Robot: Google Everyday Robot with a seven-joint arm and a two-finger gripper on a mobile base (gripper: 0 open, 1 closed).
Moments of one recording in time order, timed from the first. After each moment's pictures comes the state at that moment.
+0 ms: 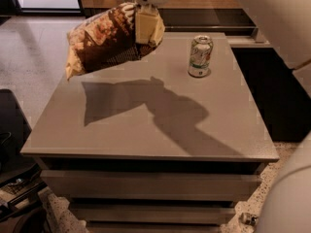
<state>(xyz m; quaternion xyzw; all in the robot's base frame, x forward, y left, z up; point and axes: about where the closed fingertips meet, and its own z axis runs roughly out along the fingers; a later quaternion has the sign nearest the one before) 0.619 0.021 1.005 -0.71 0.68 -0.05 0.21</state>
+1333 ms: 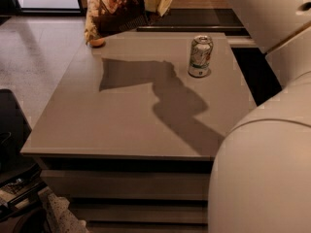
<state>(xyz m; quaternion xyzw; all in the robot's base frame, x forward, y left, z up) 0.707 -0.003 1.049 -0.64 0.70 -0.16 0.27</state>
